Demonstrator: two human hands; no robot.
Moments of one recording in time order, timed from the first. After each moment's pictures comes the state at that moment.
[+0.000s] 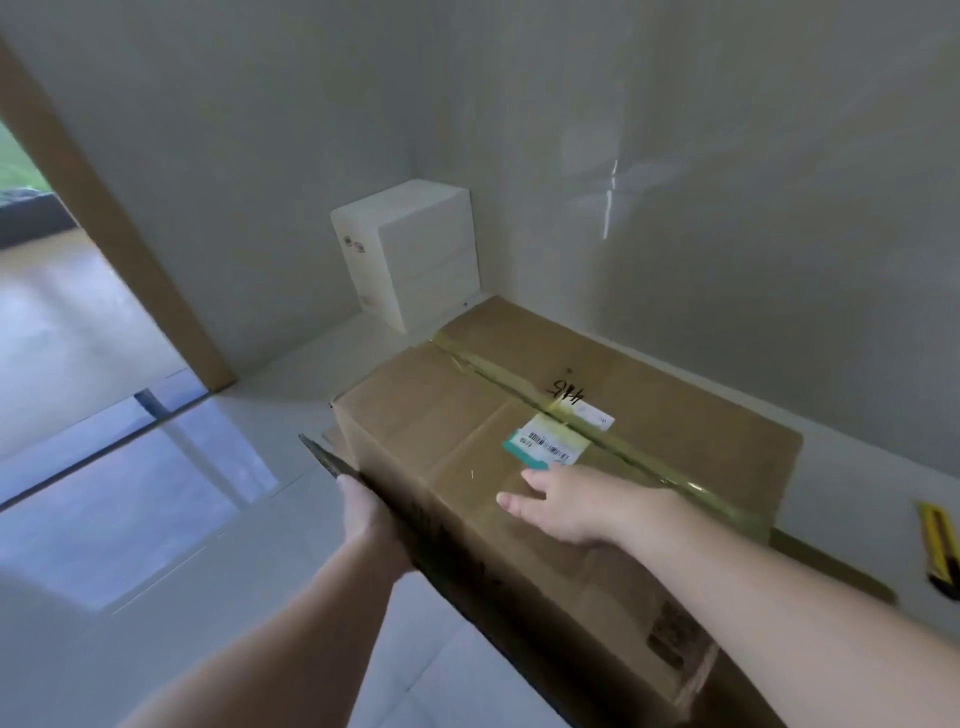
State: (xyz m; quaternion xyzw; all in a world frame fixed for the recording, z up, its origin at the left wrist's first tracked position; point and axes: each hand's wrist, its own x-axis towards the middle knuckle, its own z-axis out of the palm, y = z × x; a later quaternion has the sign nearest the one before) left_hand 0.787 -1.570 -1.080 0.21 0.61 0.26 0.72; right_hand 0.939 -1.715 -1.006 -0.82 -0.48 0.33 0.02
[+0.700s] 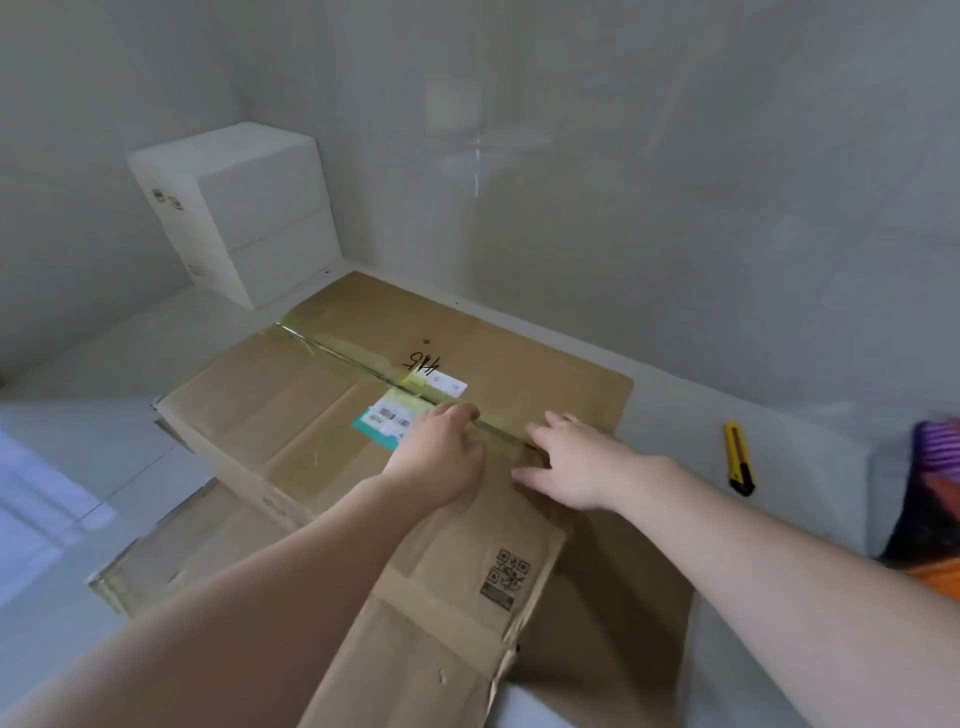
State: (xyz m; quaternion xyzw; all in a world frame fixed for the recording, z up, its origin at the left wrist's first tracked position) left_hand 0.923 -1.653 -1.076 0.93 0.24 0.05 0.29; right_hand 1.023 -1.797 -1.051 -0.88 -0.41 0.23 -0.01
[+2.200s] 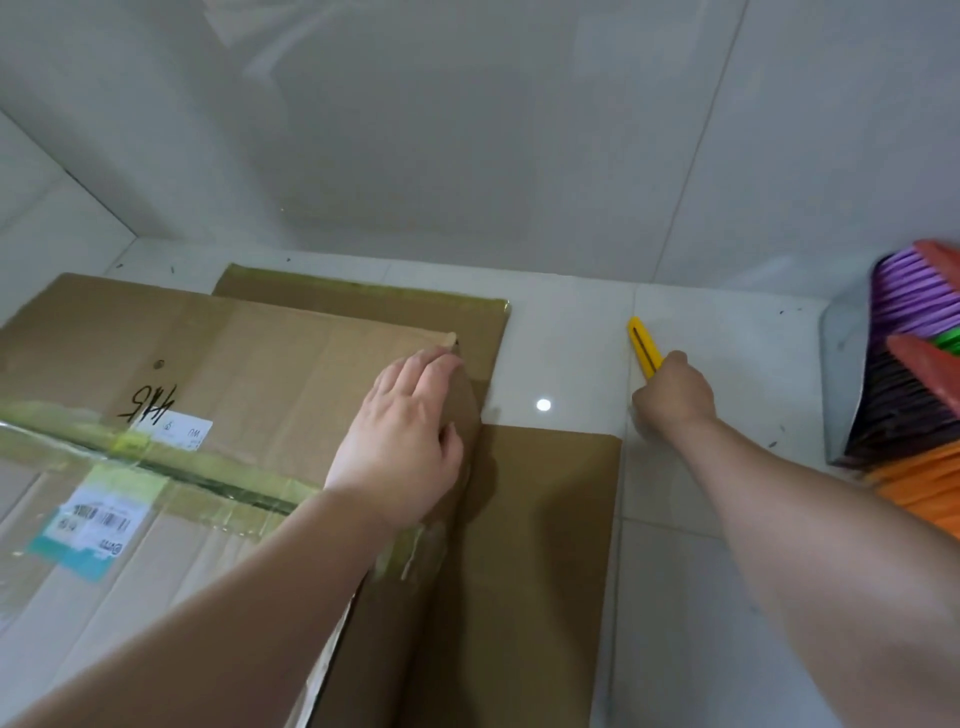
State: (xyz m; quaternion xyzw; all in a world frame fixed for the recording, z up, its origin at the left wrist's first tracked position) left_hand 1.088 -1.762 -1.127 0.99 0.05 0.06 0.13; right_hand 1.270 -1.981 -1.252 -0.96 0.08 0.12 0.24
